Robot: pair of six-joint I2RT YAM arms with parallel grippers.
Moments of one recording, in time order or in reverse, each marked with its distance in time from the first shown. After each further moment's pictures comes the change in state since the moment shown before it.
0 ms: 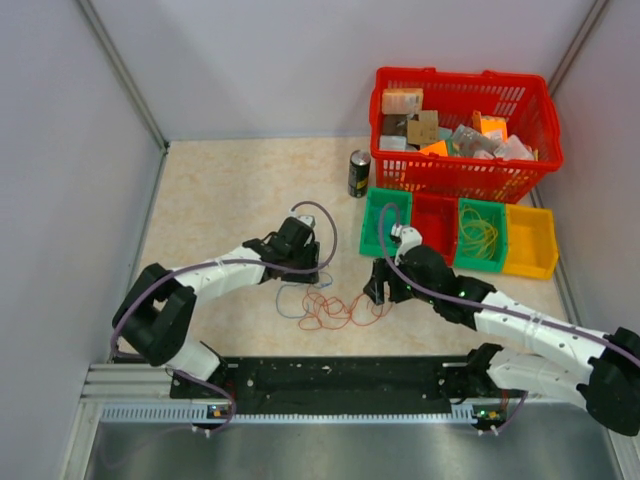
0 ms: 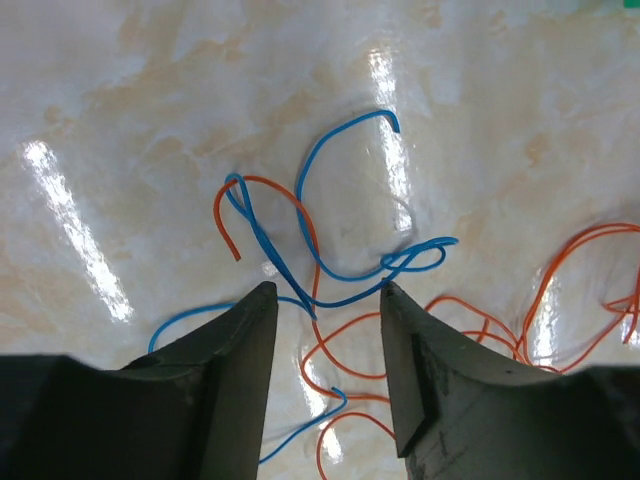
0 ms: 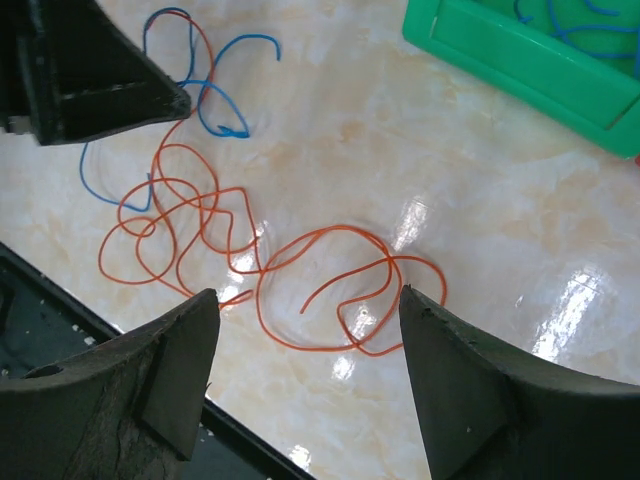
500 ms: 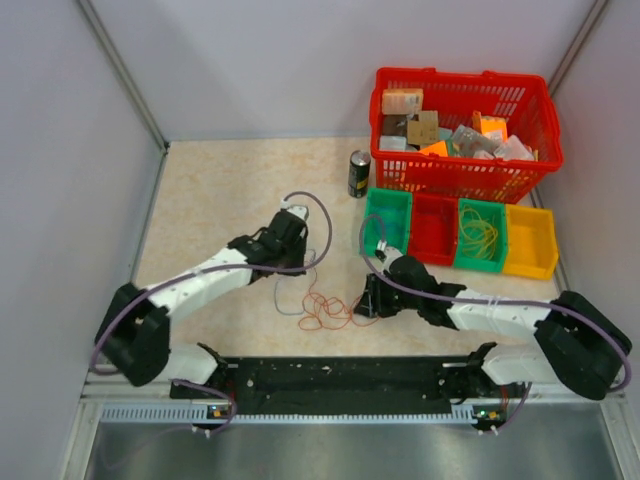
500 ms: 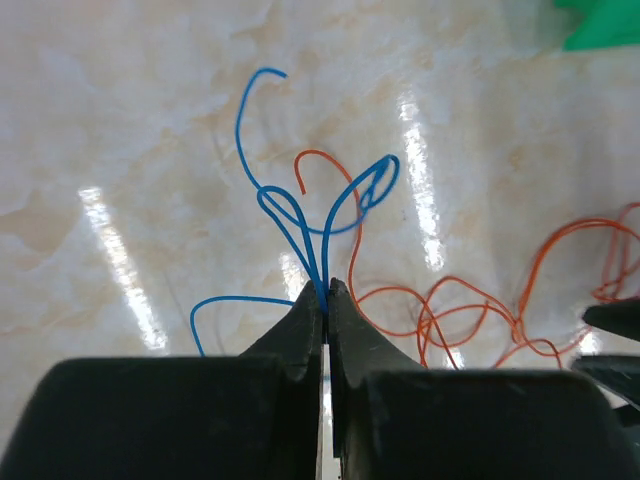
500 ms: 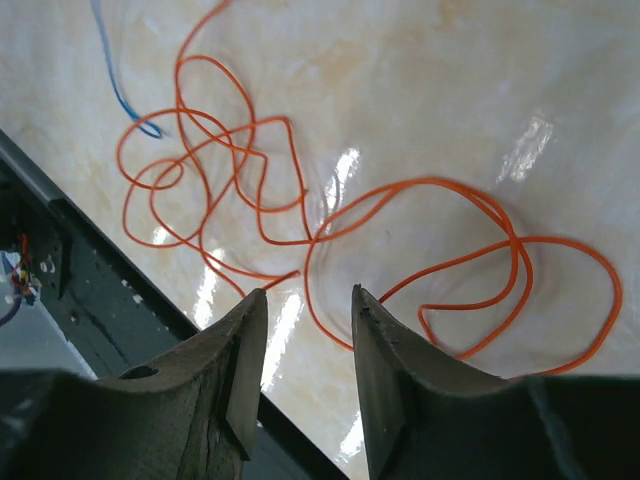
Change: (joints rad) left arm 0.000 -0.029 0.058 -0.079 -0.090 0.058; right arm 0.001 0.198 -0.122 0.292 -0.259 0.169
